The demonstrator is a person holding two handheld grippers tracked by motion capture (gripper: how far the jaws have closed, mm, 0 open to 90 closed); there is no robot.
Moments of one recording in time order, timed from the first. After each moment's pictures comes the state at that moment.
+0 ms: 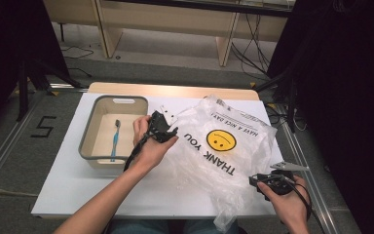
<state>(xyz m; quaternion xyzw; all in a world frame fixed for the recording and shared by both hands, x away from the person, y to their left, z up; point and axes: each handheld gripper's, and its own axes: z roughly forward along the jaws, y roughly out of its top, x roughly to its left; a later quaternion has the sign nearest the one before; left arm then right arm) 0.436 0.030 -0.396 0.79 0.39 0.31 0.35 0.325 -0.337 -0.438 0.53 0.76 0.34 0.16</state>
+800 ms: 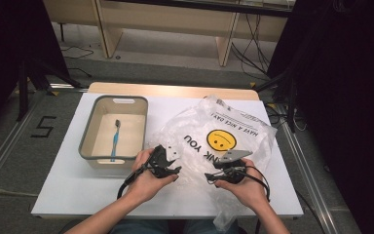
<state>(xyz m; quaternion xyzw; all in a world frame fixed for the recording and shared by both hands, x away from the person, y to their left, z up) 0.369 0.026 -0.447 0.86 0.33 0.19 0.33 0.374 -0.224 -0.452 0.31 0.88 0.35 0.12</state>
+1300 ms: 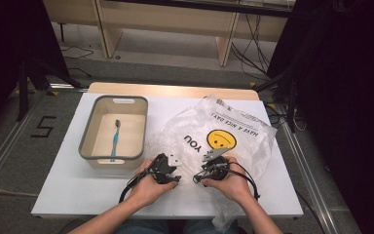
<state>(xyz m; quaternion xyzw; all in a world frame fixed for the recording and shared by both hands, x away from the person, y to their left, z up) 0.371 0.021 -0.479 0.88 0.33 0.13 0.32 0.394 -0.191 -0.474 0.29 0.91 0.29 0.09</state>
